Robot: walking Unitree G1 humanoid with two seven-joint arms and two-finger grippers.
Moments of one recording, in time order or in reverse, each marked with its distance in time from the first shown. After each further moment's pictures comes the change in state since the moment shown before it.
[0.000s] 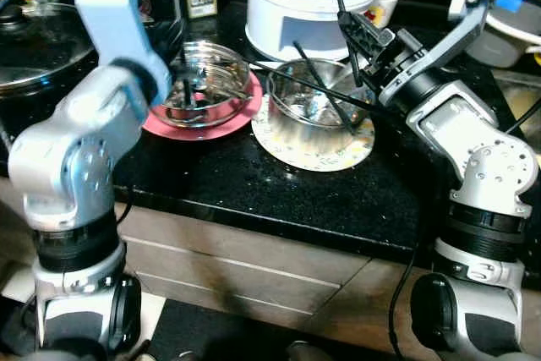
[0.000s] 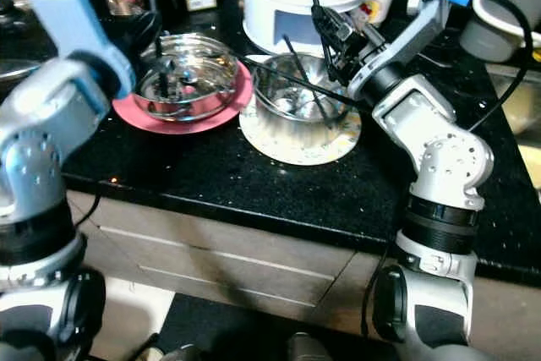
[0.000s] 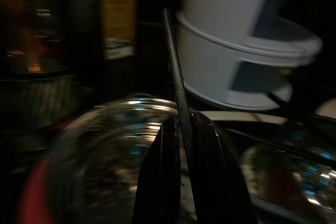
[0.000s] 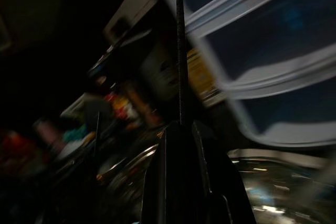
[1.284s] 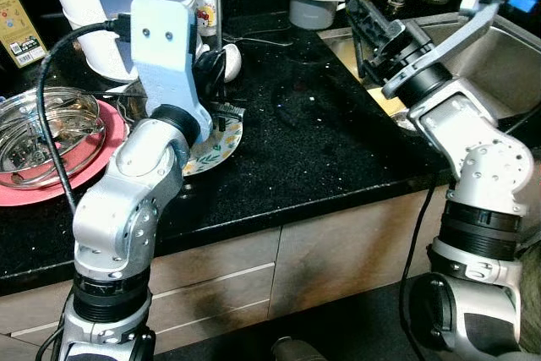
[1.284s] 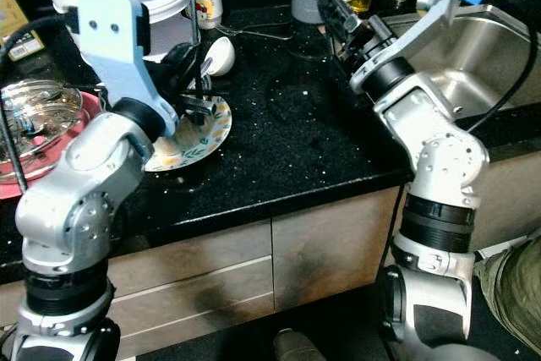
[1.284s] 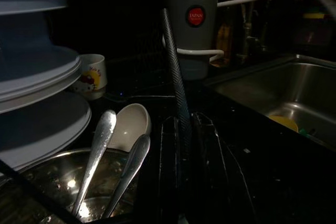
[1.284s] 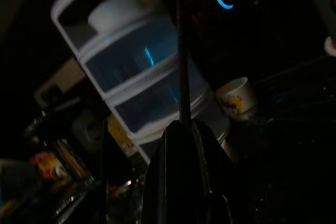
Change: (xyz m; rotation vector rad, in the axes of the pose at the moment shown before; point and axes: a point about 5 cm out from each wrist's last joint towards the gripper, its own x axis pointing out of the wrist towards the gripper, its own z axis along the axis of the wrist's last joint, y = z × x) left arm -0.013 -0.044 -0.022 0.096 -0.134 -0.126; right arm 0.009 0.005 -0.010 -0.018 -0.013 0.035
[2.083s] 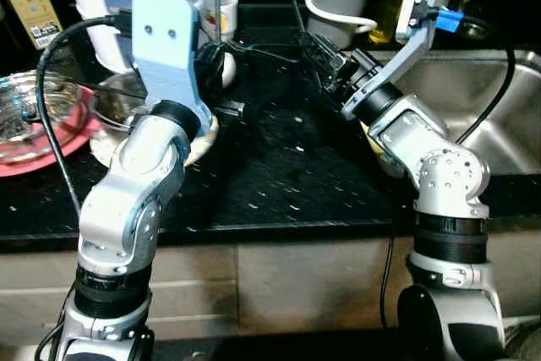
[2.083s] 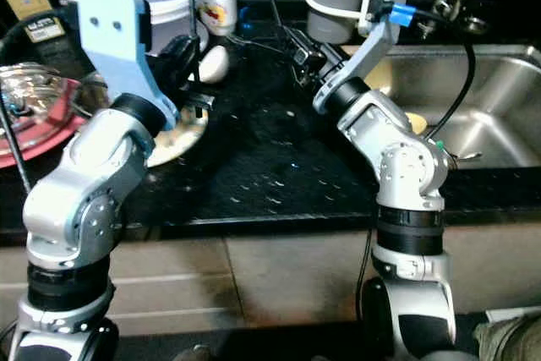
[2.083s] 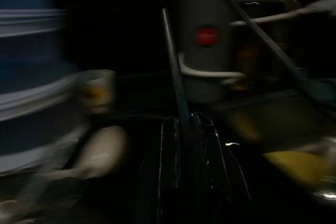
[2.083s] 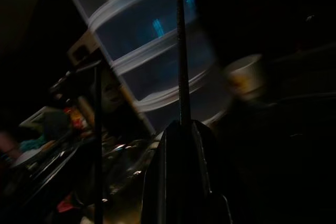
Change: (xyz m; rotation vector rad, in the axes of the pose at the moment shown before) left arm 0.005 -0.008 -0.003 -0.012 -0.026 -0.015; right arm 0.003 -0.001 -0.028 -0.036 0.097 0.000
